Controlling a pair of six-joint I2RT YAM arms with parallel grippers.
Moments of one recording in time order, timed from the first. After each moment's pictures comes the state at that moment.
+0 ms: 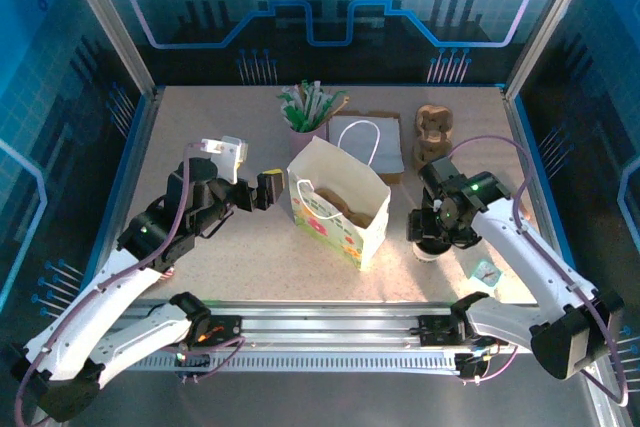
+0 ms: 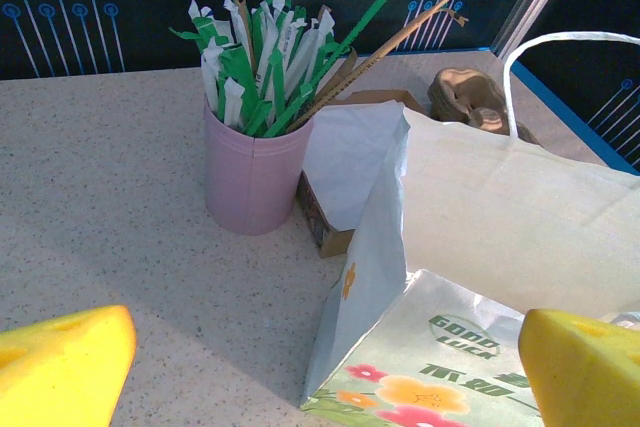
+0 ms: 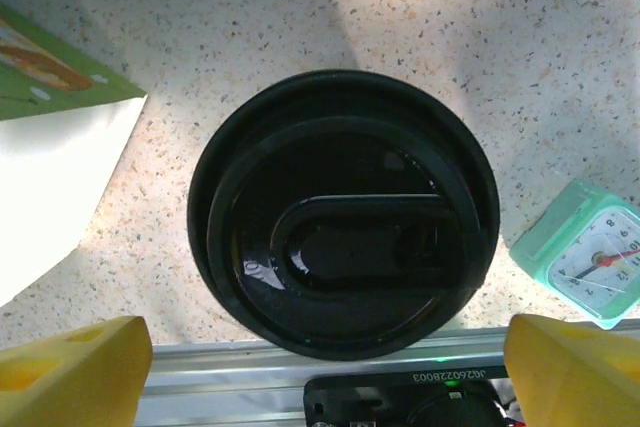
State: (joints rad) left arm -0.57 0.82 0.98 -0.55 -0.12 -0.29; right arm 0.41 1.13 1.04 -1.35 0.08 0.53
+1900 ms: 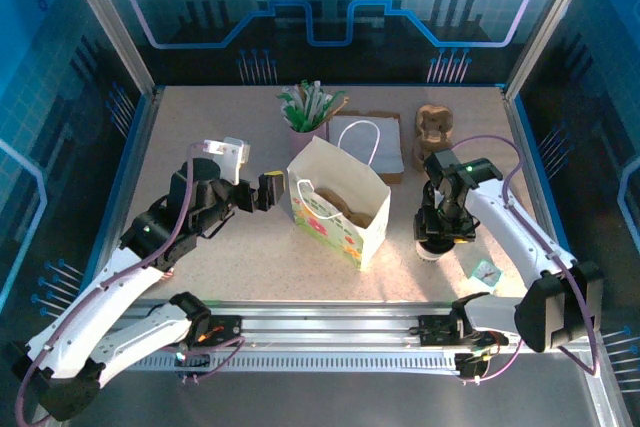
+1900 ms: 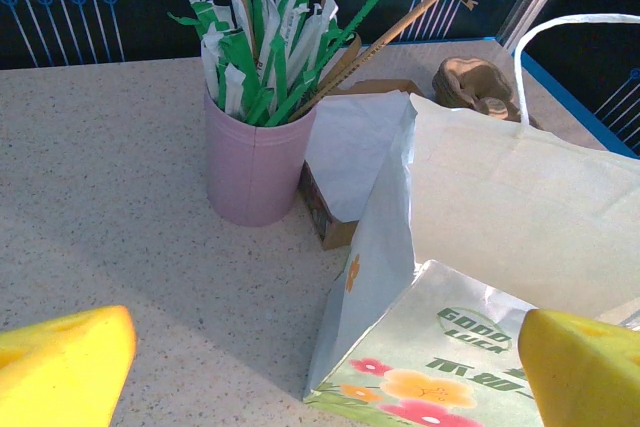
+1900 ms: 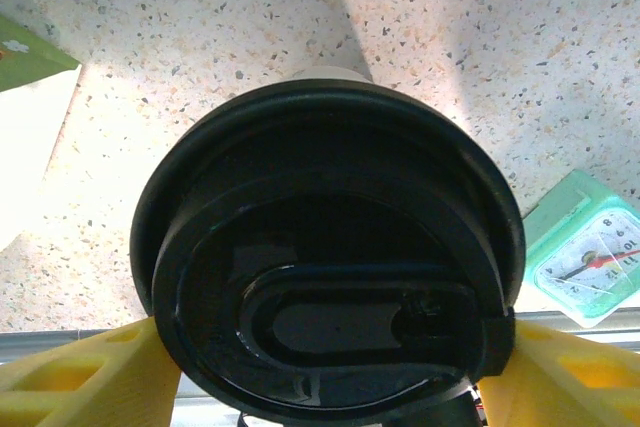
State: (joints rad) left arm -0.57 0.83 0.97 -0.55 -0.12 -0.29; right arm 0.29 1.27 1.06 -1.37 0.01 0.38
